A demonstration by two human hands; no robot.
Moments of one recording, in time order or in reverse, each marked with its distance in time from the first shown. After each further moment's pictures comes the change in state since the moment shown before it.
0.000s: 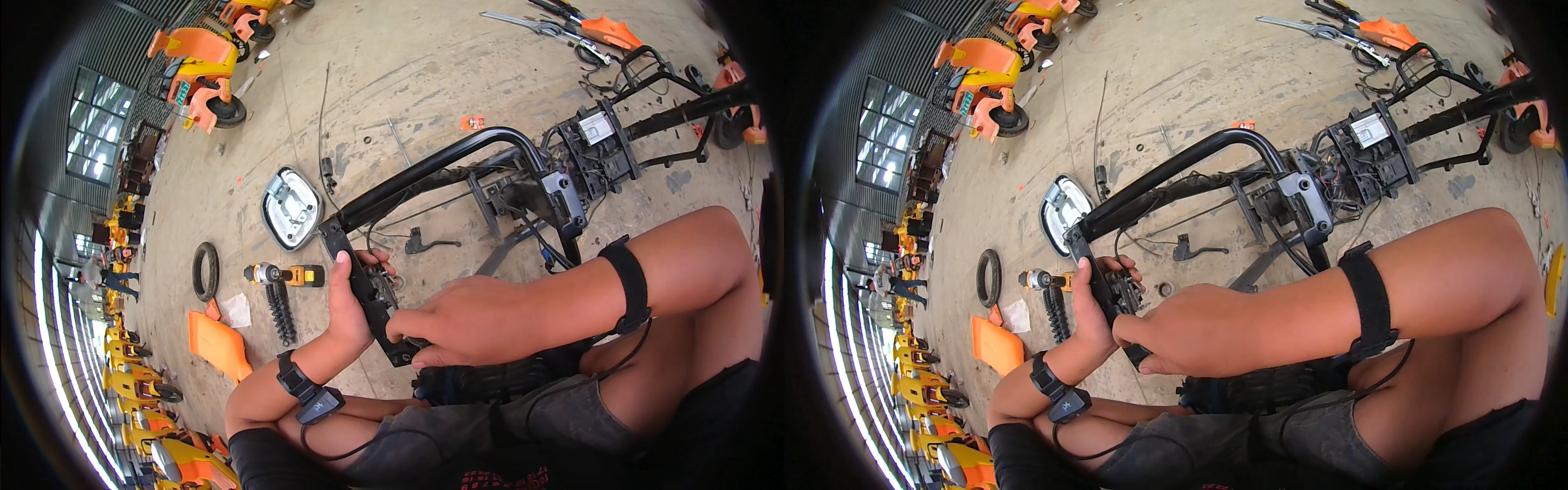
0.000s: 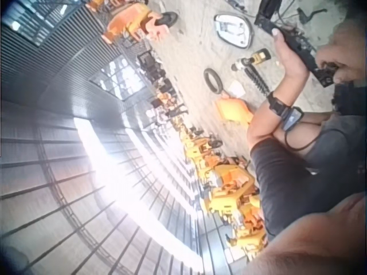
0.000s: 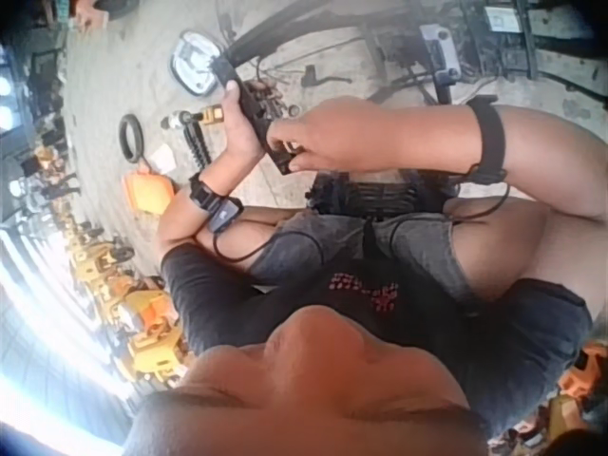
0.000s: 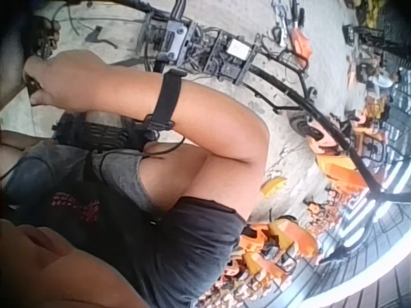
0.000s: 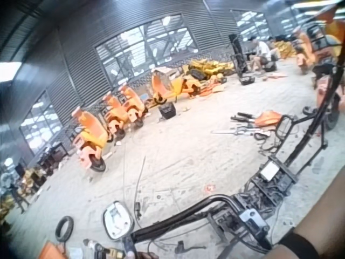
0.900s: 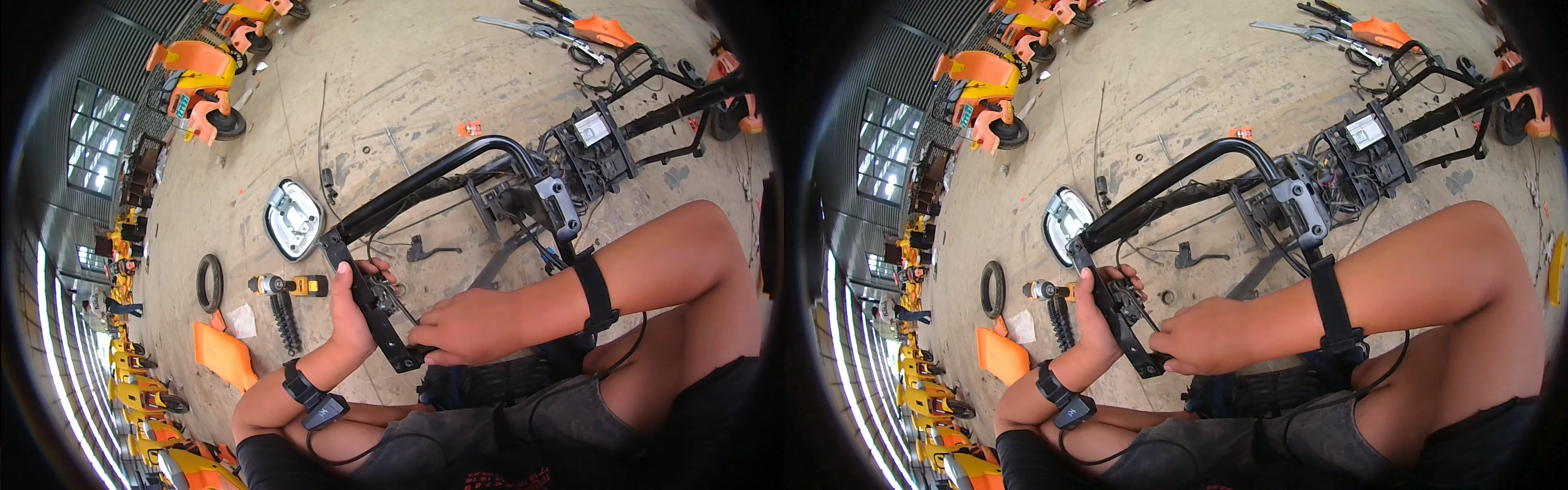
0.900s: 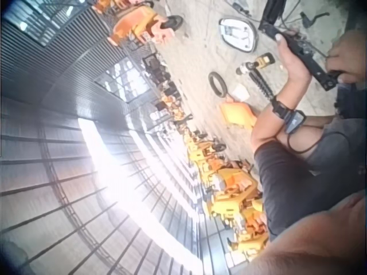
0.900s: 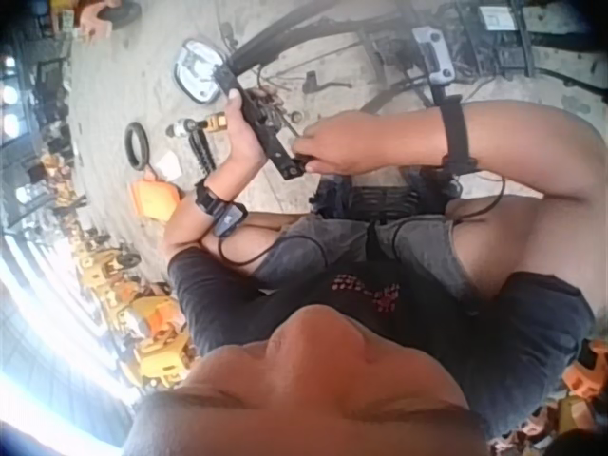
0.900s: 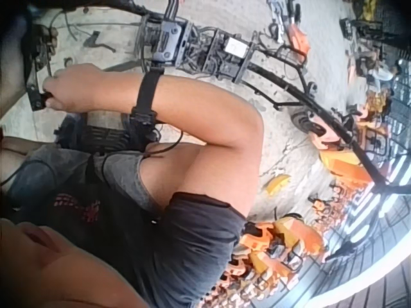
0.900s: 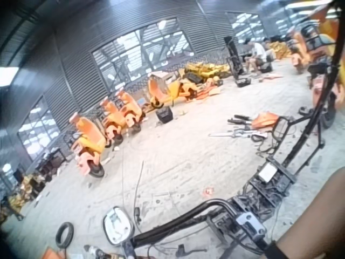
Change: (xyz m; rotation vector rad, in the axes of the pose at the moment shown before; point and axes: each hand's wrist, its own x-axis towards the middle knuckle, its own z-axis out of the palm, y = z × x) left_hand 0.001 0.000 -0.005 -0.031 -0.050 -0.015; right_hand -0.001 0.037 0.043 -0.156 -0.085 0.044
